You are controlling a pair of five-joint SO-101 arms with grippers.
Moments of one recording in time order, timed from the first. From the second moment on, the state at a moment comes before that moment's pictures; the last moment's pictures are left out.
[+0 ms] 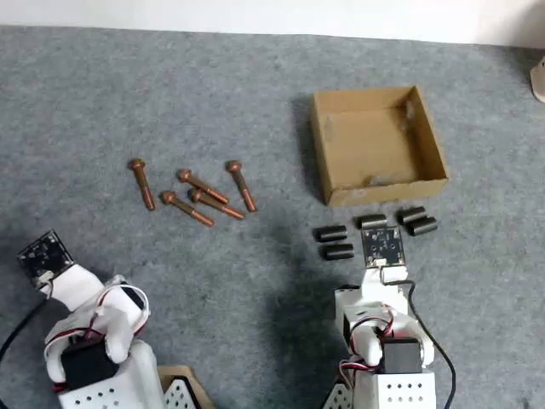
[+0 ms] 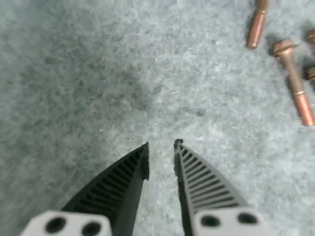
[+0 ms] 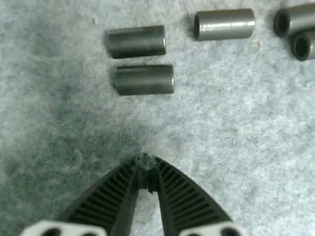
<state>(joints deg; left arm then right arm) -25.5 -102.0 81.4 85.8 26.2 -5.1 -104.5 95.9 71.1 5.8</state>
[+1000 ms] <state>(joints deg) -22.0 -103.8 96.0 78.1 31.5 -5.1 -104.5 95.9 71.1 5.8</state>
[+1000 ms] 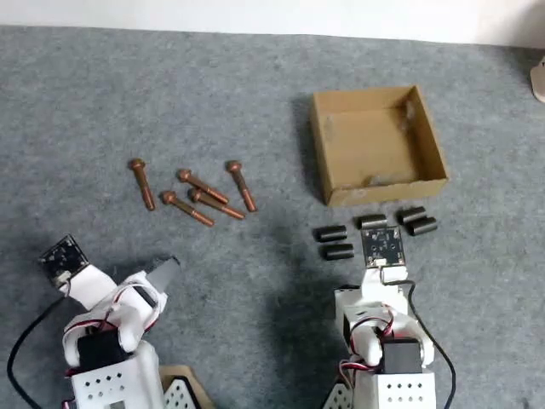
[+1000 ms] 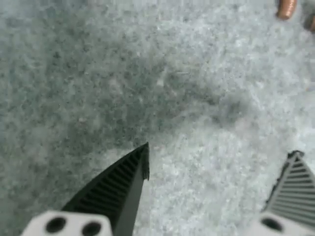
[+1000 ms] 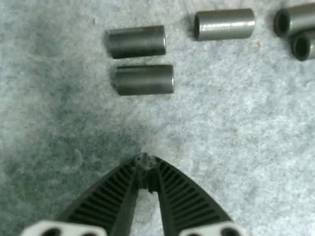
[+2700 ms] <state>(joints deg) -20.4 -103.8 96.0 76.9 16.0 -5.1 -104.5 95.9 71.1 5.8</state>
